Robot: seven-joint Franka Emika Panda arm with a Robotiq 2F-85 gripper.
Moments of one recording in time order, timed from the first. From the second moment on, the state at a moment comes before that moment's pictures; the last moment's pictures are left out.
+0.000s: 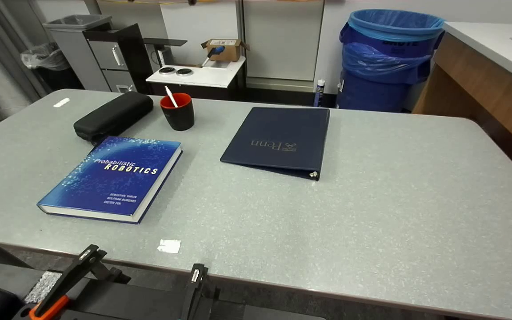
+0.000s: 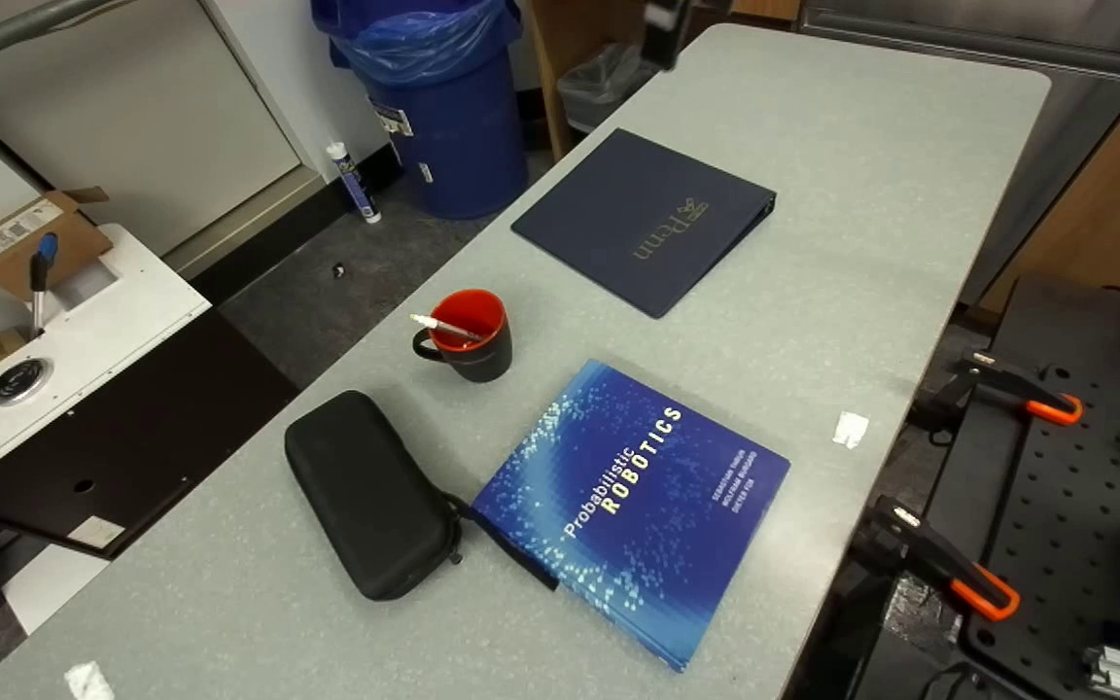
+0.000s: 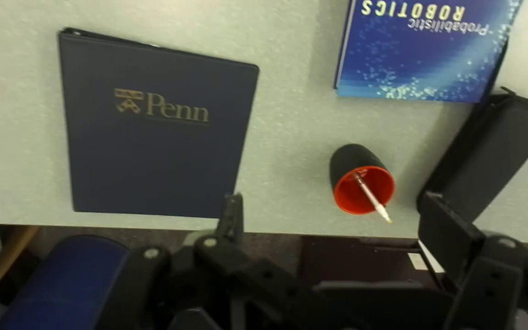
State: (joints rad) arm 0.04 -0.35 -0.07 -2.45 0.04 2.35 -0.14
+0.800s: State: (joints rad) arm 0.08 -0.09 0.00 -2.25 0.10 2.39 -0.10
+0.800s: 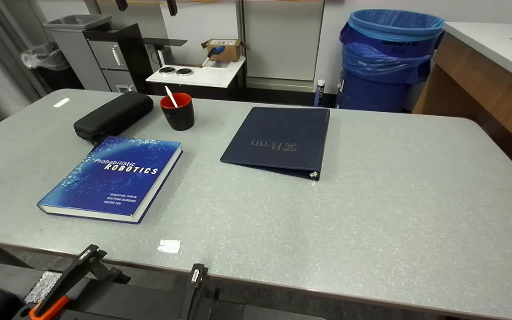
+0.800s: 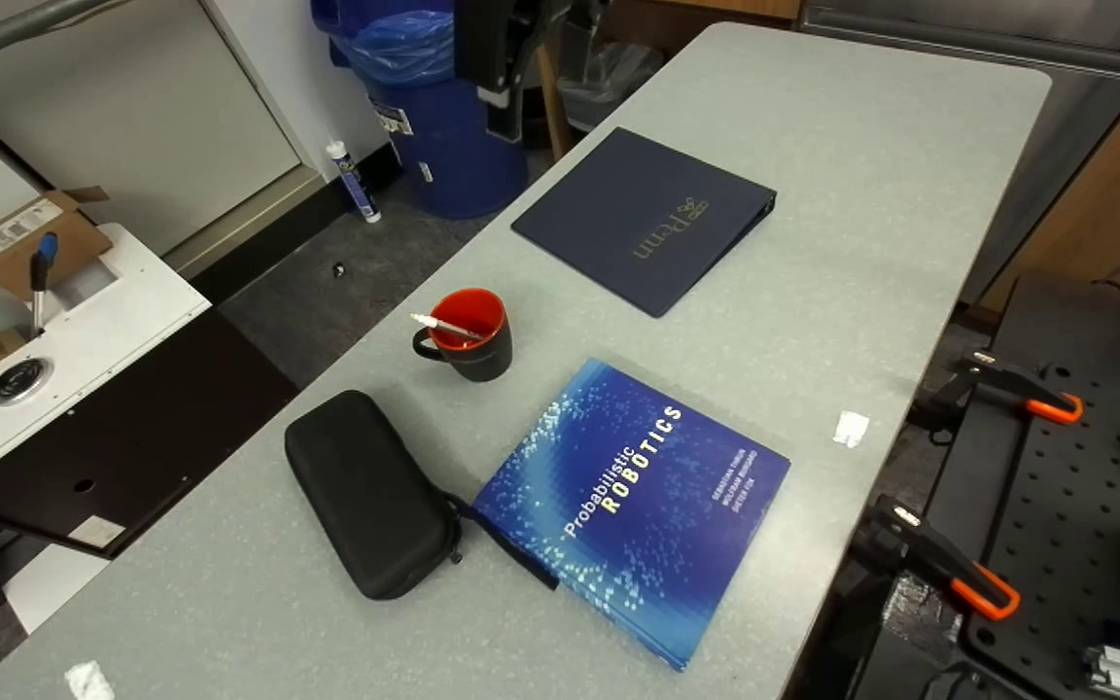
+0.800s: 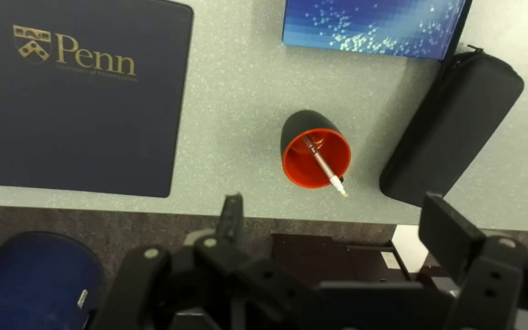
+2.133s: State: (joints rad) arm 0.14 0.54 0.08 -1.67 -0.03 2.38 -0.06
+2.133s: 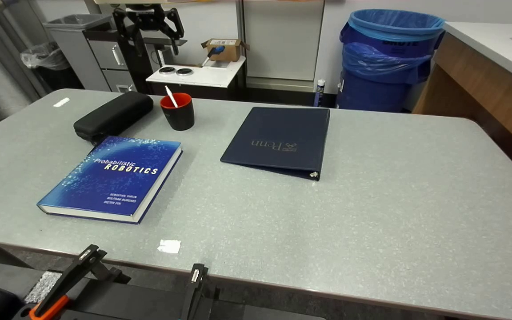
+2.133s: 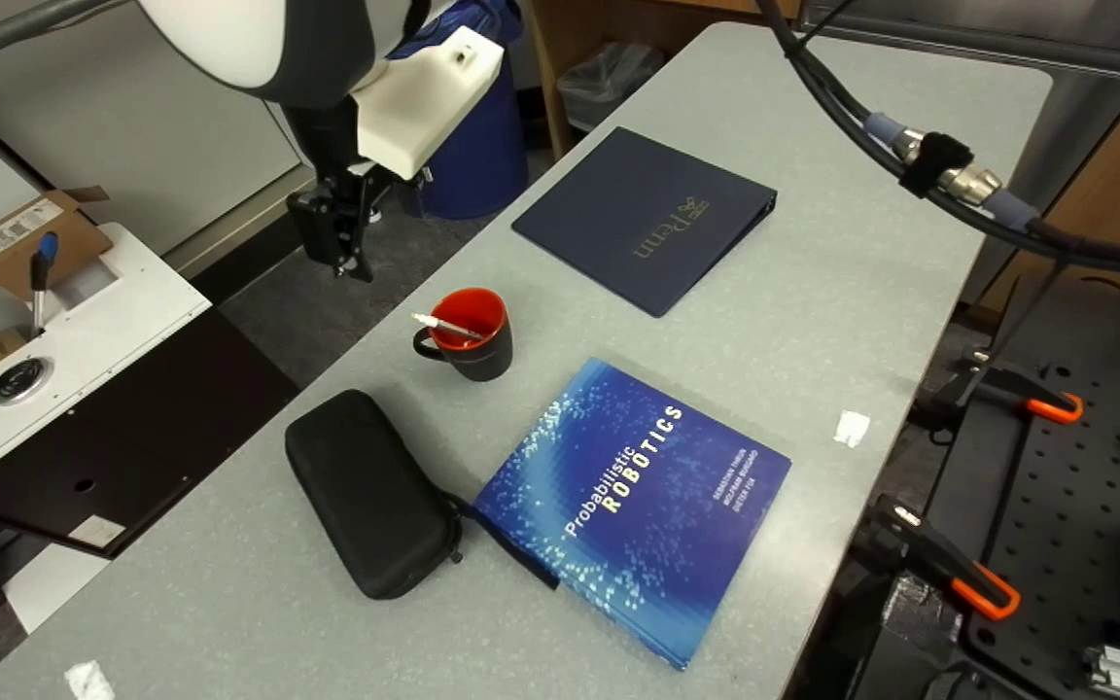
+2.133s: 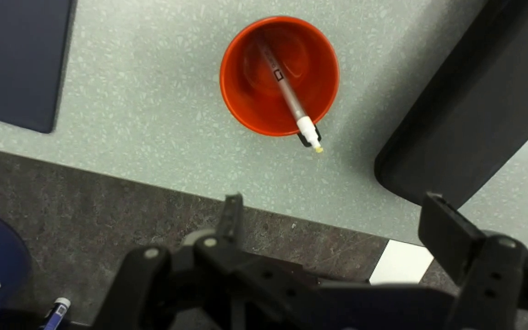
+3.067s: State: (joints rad) arm 0.17 0.61 0.08 -1.65 -0.06 2.38 -0.04
